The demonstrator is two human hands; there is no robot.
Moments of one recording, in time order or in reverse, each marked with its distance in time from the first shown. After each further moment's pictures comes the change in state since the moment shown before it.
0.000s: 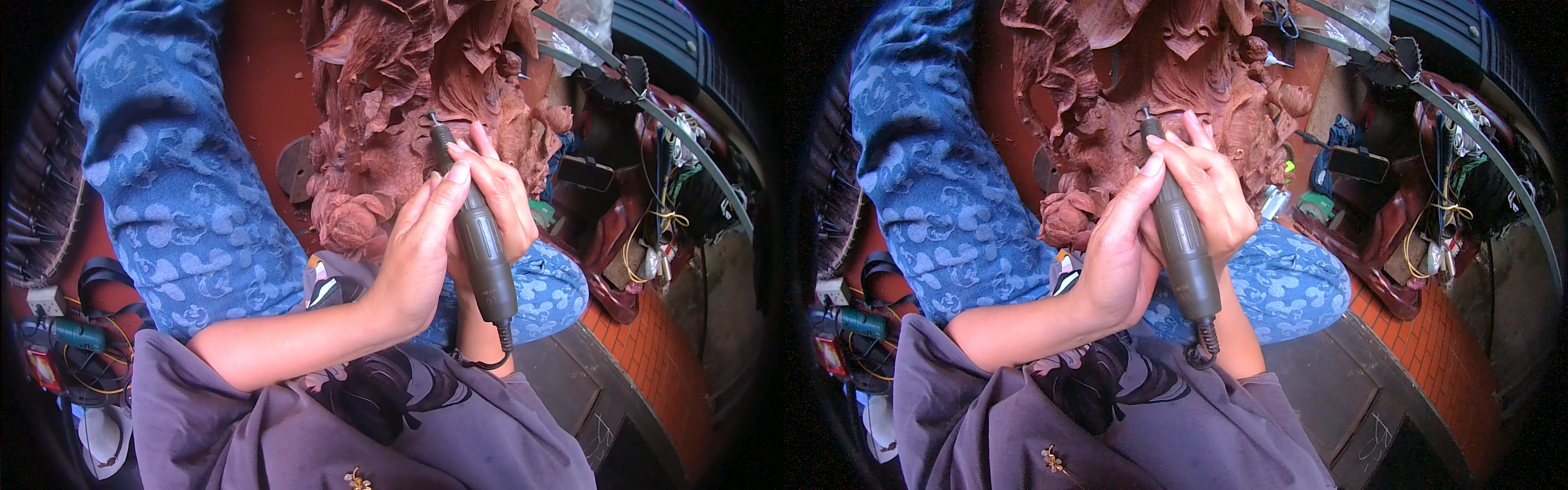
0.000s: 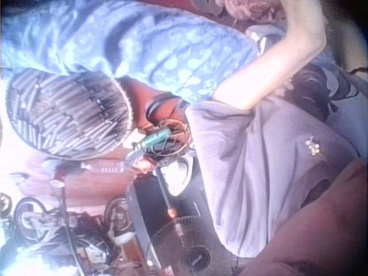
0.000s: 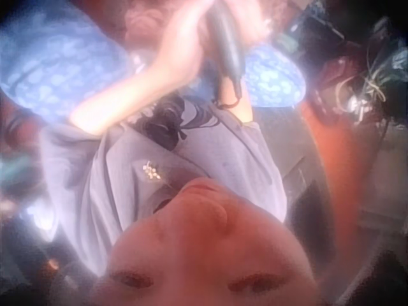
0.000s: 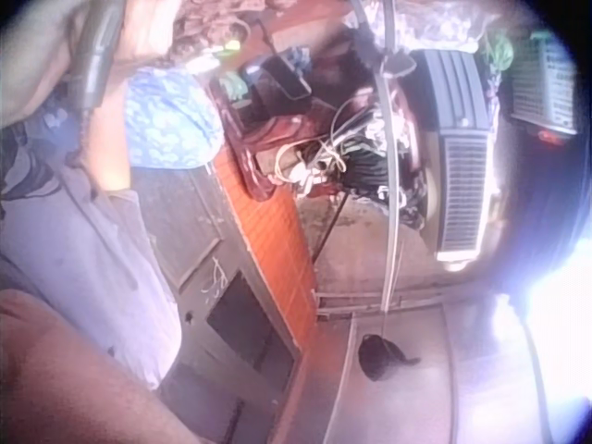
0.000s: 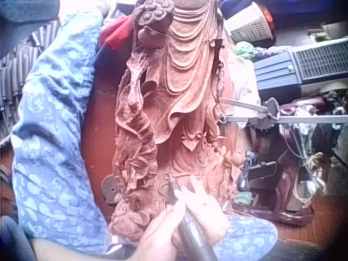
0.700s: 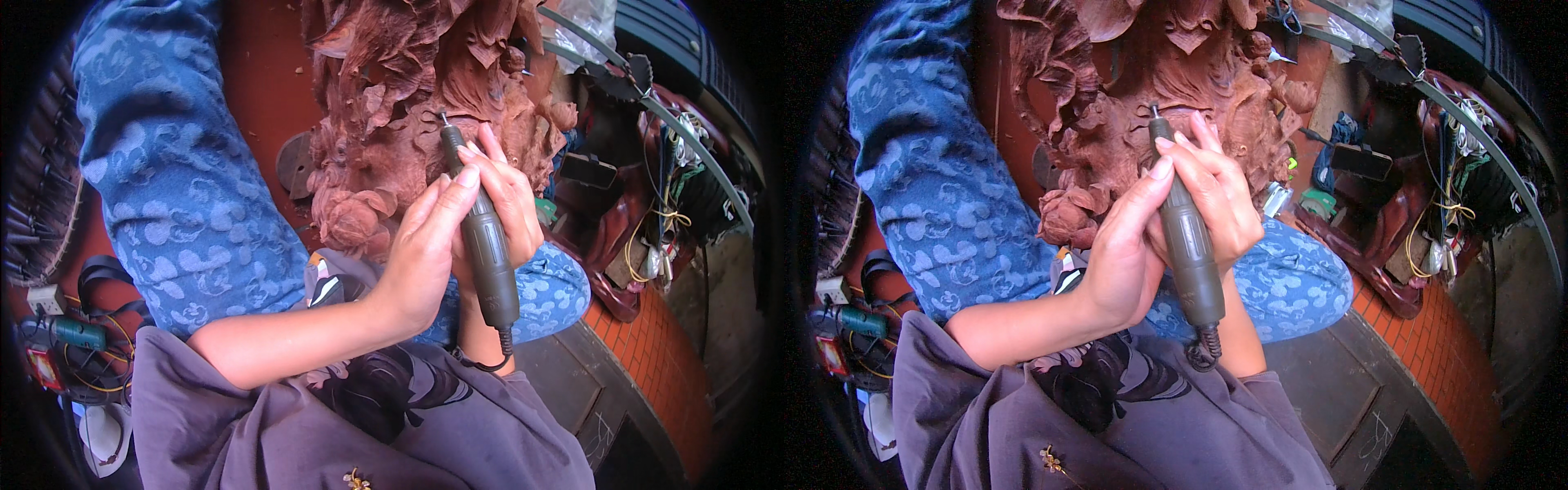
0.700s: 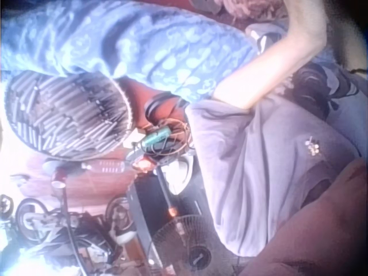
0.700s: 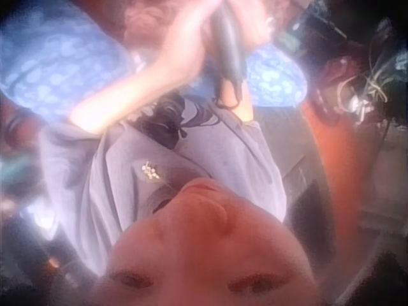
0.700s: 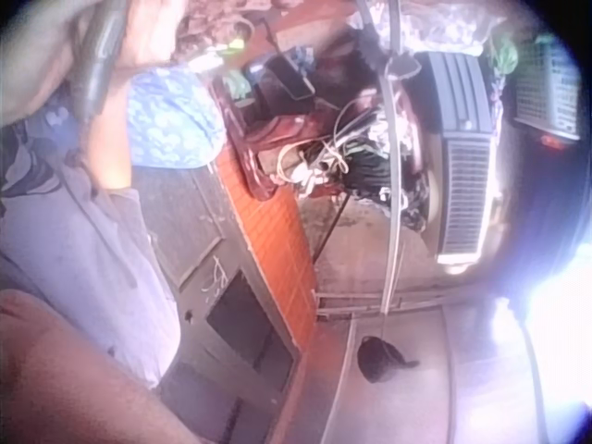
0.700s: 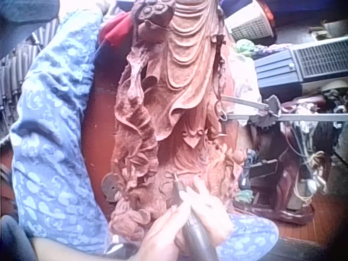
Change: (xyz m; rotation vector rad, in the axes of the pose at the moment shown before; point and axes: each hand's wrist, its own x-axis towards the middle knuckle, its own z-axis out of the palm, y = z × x) left_hand 0.000 -0.003 -0.004 0.036 -0.017 -0.045; right_hand -0.004 0.002 -0.001 -0.020 0.019 -0.038
